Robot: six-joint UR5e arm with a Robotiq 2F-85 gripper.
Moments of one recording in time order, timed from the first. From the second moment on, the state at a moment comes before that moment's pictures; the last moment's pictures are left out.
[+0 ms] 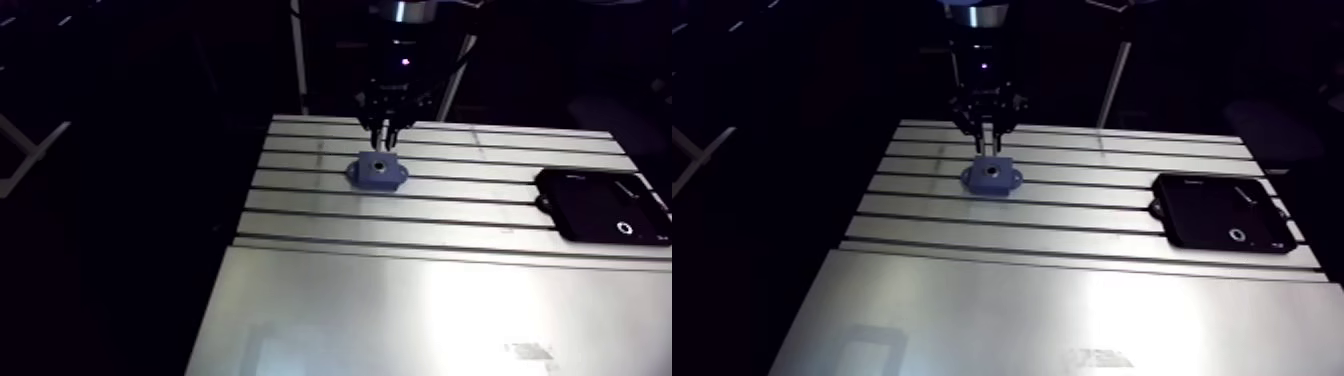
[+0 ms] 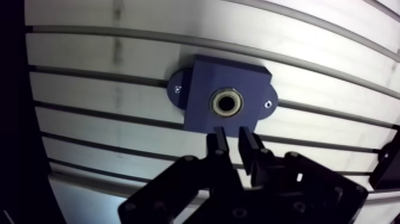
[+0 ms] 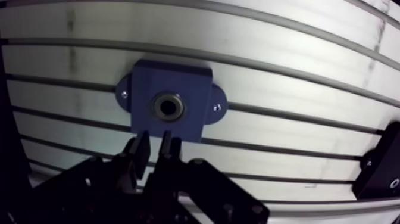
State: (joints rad) arm 0.04 -1.14 1.68 -1.96 -1.56 -1.69
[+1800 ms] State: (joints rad) arm -0.11 -1.49 1.46 -1.52 -1.59 -1.69
